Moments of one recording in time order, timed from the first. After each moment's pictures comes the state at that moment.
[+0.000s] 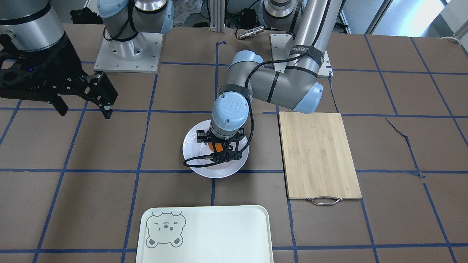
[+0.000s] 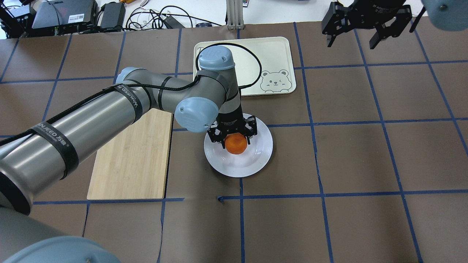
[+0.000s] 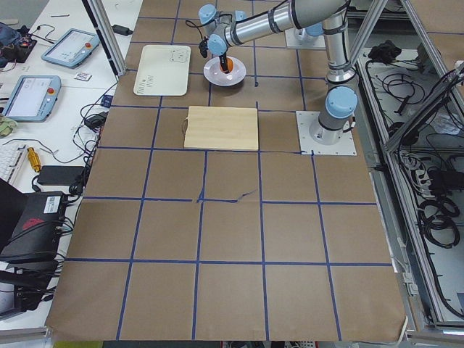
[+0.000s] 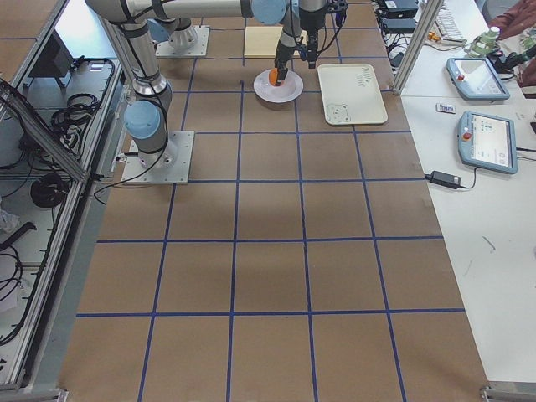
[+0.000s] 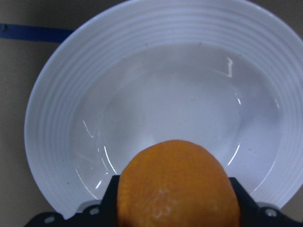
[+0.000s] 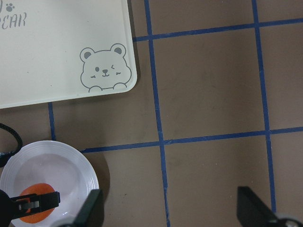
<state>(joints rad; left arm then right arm) -1.93 -2.05 -1.66 -1.23 1.40 -0.45 1.53 -1.48 1.43 -1.66 -1.54 0.06</state>
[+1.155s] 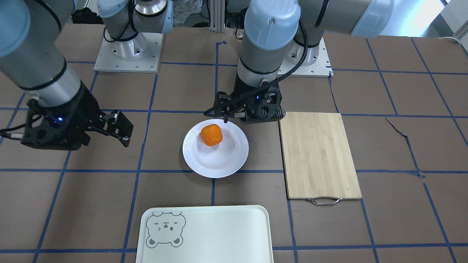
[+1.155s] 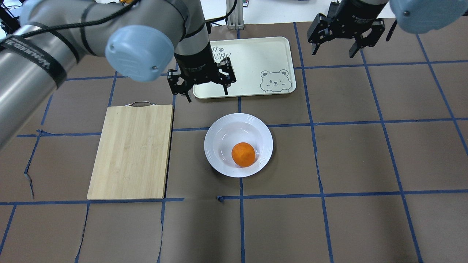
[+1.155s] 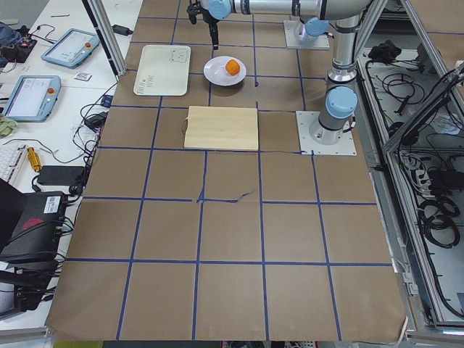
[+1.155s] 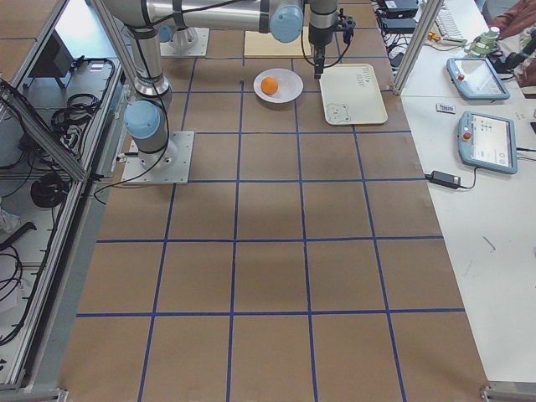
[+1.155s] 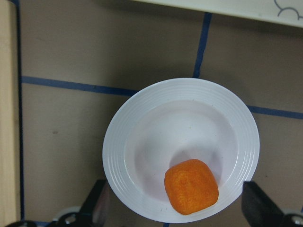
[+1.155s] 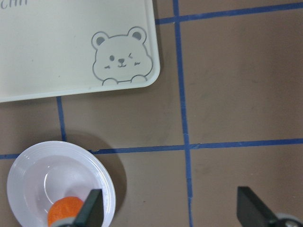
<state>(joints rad) -1.84 -1.79 -1.42 -1.55 1.52 -0.42 1.55 -1.34 1.44 -1.70 -1.44 0.05</state>
